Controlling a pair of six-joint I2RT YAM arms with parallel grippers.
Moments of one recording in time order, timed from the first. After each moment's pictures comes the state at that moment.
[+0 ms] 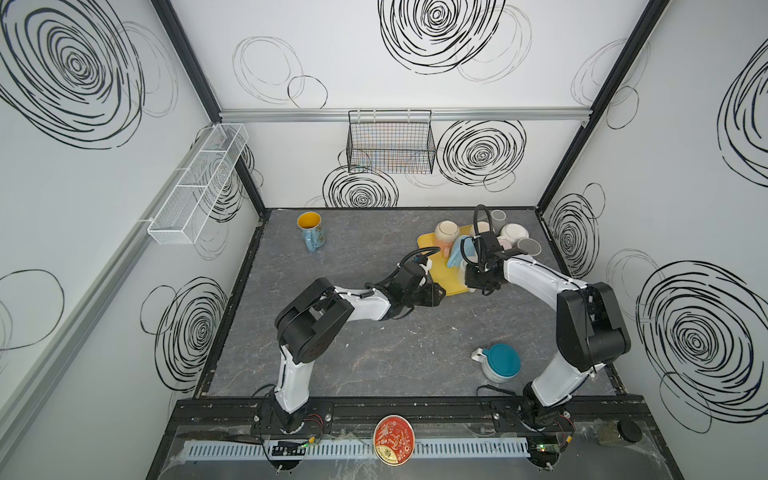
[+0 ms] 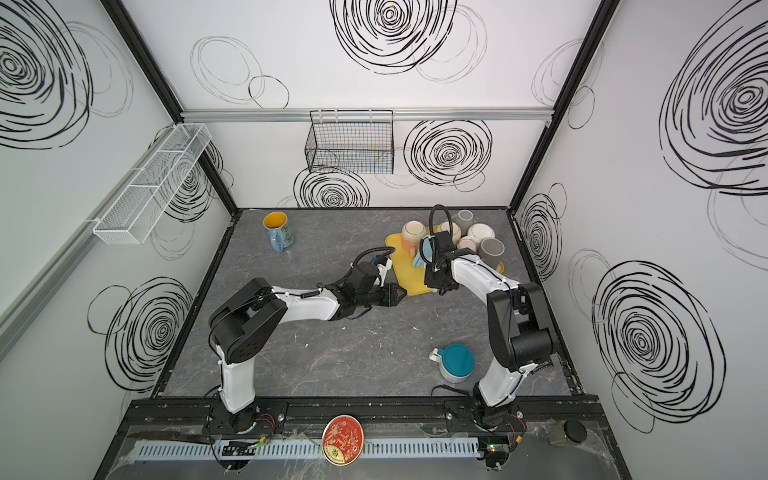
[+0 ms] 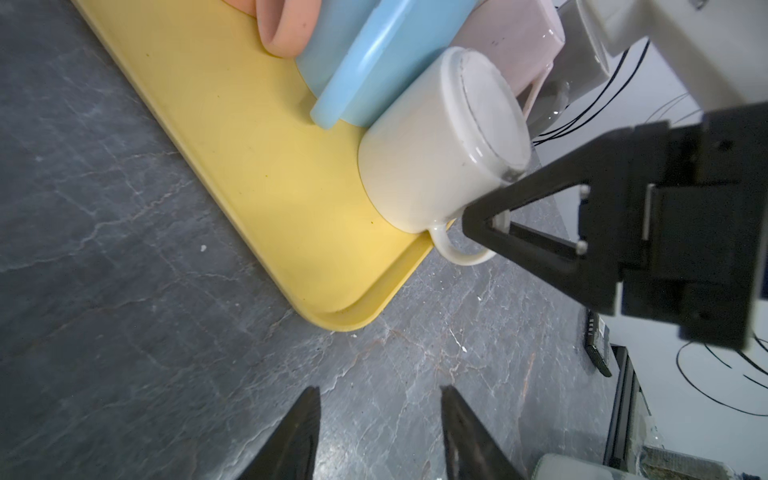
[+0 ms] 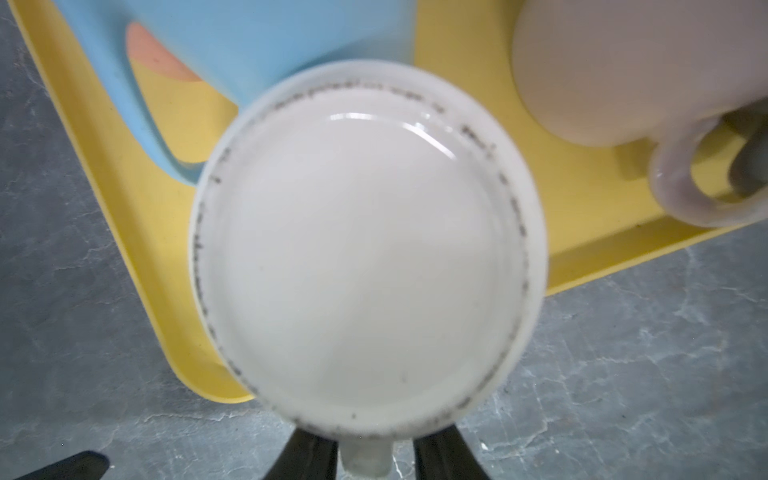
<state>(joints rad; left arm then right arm) -0.77 1.96 1.08 0.29 0.25 -0.69 0.30 1.70 1.13 -0.63 0.06 0.39</state>
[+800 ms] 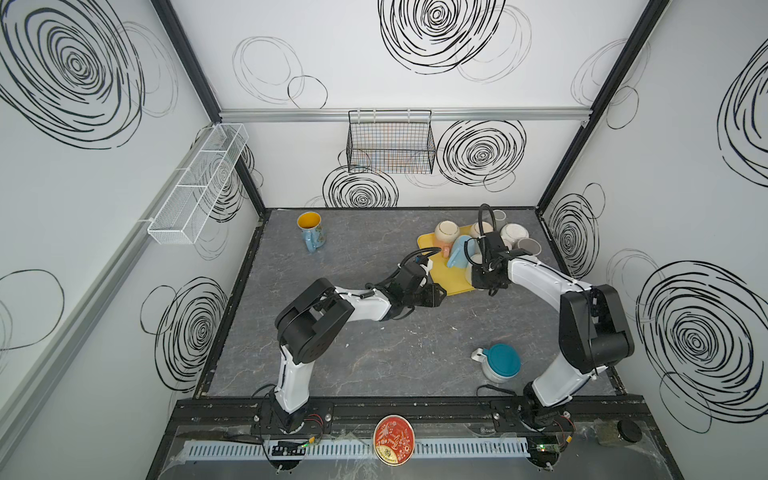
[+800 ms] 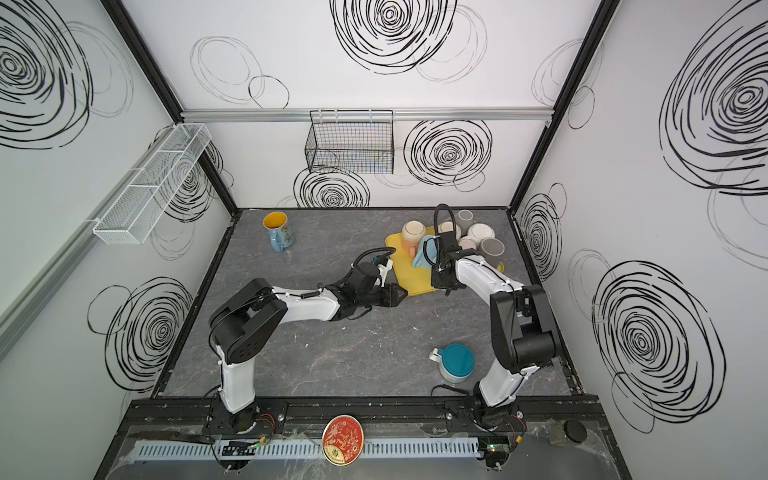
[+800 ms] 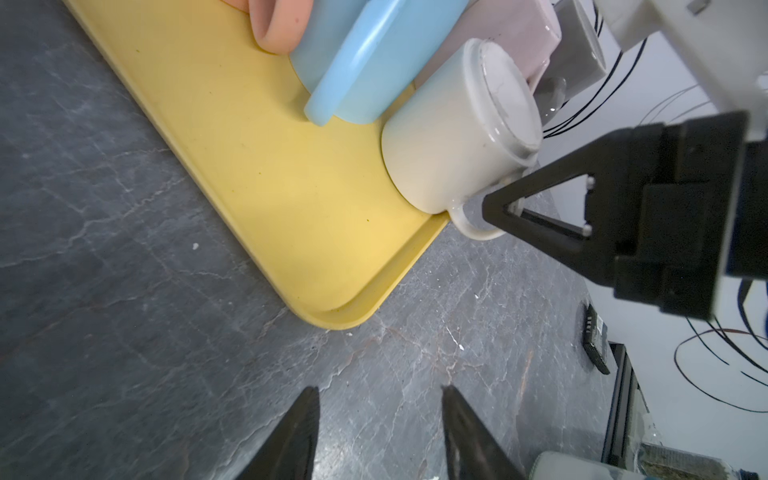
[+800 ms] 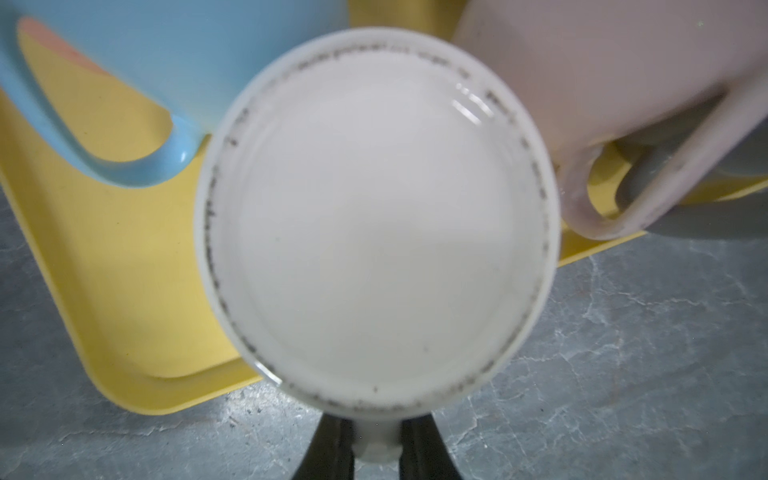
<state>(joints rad) -0.78 1.96 1.08 0.29 0.25 -0.69 0.28 1.67 1.10 -0.63 0.13 0.30</state>
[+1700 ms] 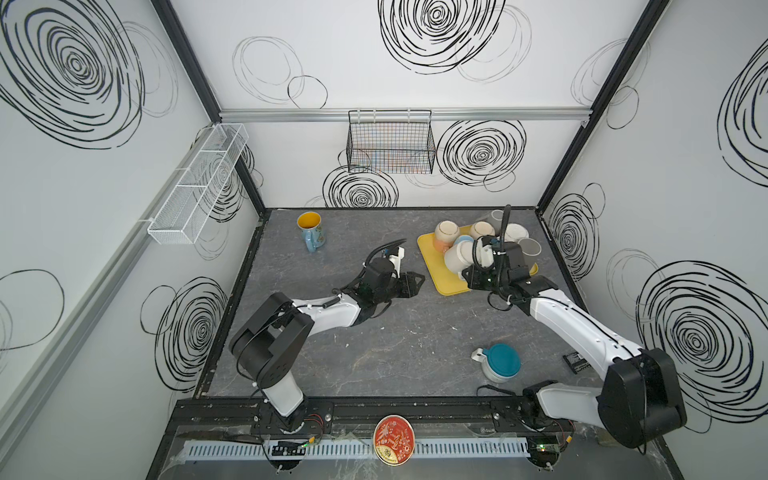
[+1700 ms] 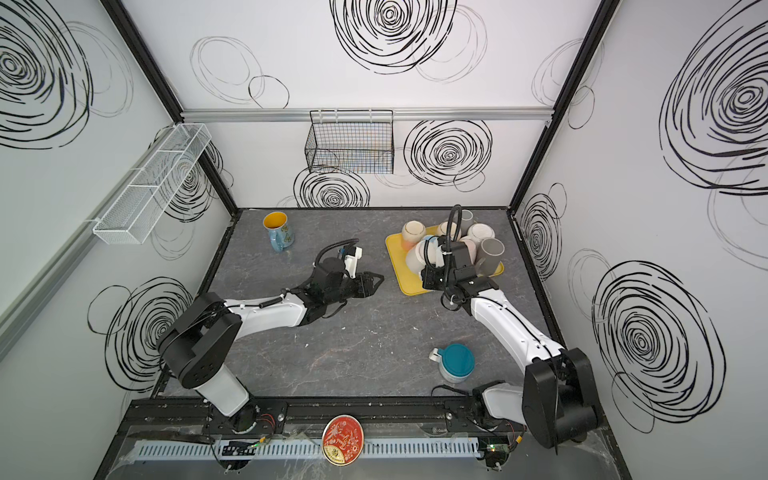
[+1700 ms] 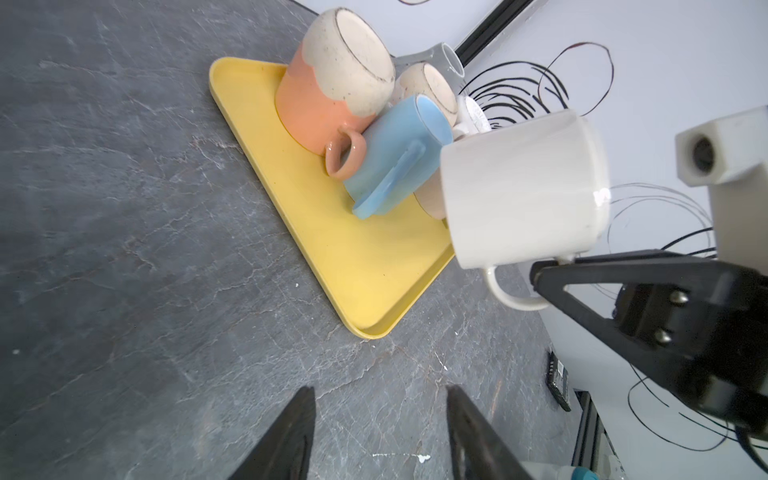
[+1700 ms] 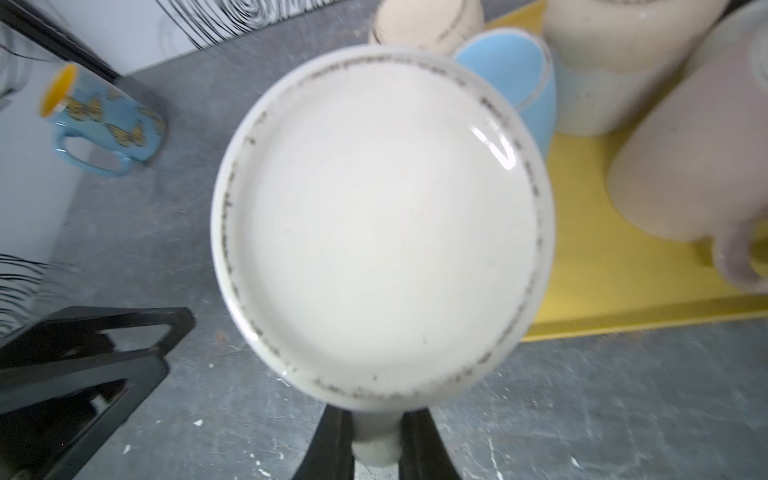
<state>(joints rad) -0.64 1.66 0.84 0.40 0.24 -0.71 0.35 1.25 0.84 -0.27 -0.20 0.39</state>
